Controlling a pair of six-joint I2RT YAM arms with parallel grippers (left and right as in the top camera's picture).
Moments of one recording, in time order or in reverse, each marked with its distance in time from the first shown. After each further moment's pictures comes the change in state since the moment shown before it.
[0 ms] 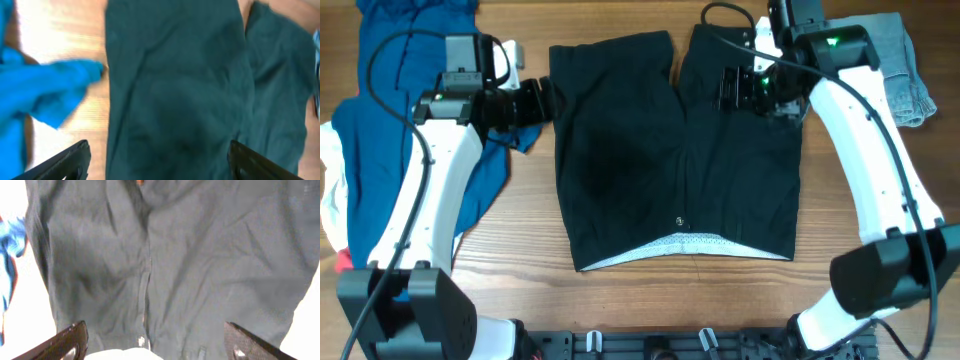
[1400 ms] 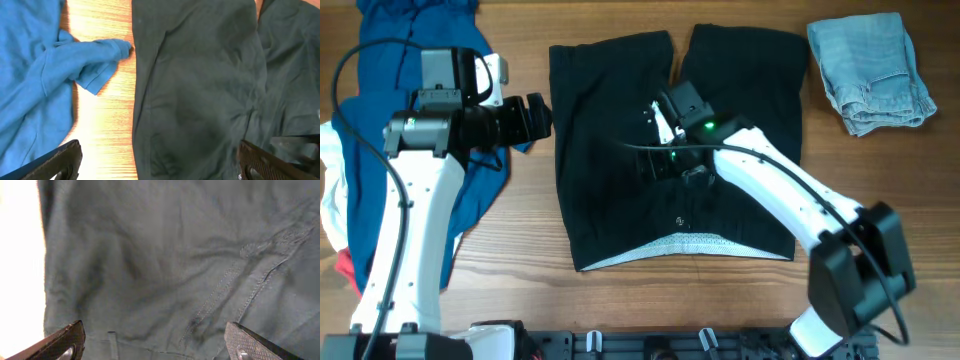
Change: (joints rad) left arm 0.030 -0.161 -0.001 -0.171 -0.097 0.064; right arm 0.369 0.000 -0.468 0.501 0.002 0.086
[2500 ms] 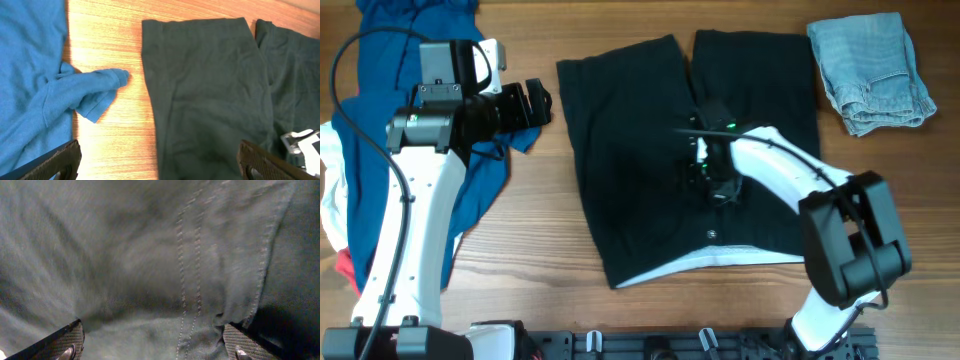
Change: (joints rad) left arm 0.000 0.020 0.000 0.121 -0.007 0.000; right arm -0.206 0.102 -0.179 -0.049 -0.061 0.177
